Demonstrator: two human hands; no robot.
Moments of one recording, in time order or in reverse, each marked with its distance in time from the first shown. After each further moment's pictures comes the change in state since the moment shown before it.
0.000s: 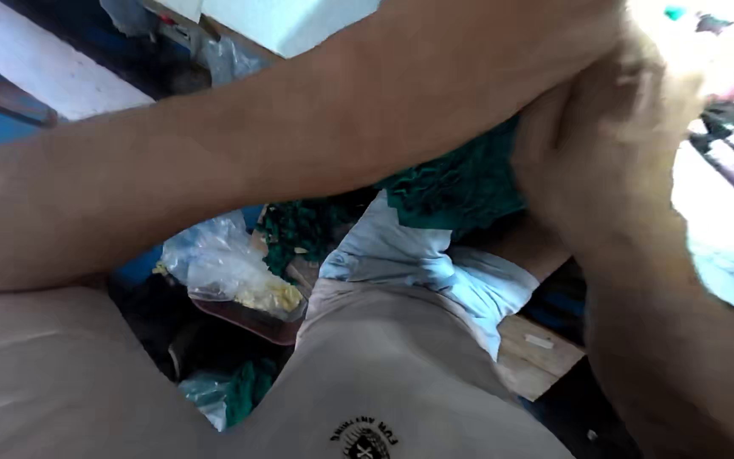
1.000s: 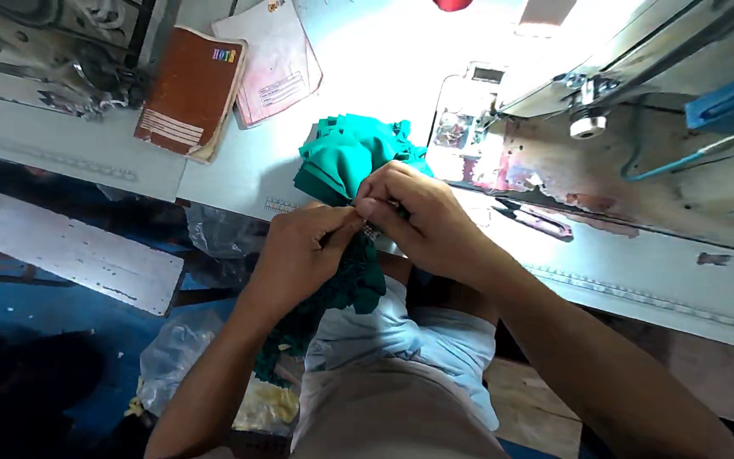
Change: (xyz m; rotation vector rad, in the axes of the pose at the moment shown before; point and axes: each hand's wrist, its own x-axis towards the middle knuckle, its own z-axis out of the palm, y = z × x) left_hand -0.039 0.005 0.053 -0.805 0.459 -0.290; right_hand 0.025 0.017 -0.011 0.613 0.030 -0.236
